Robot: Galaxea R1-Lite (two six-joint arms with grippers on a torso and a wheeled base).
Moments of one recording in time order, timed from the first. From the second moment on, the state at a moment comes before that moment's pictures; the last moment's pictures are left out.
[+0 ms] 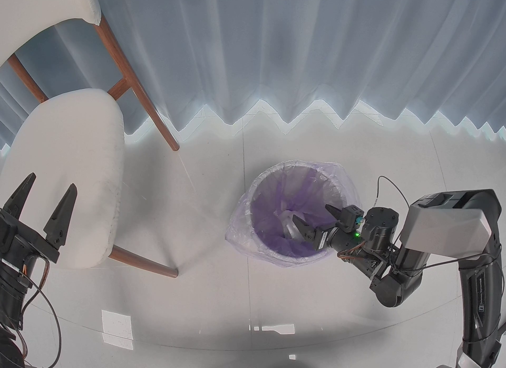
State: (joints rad) left arm -0.18 1.16 -0.02 -1.44 0.00 0.08; right arm 0.32 2.41 -0.75 -1.55 0.04 0.14
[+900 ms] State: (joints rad) left arm -0.09 0.84 -0.02 -1.14 0.01 0.08; right arm 0.12 1.63 -0.27 -1.52 0.01 0.14
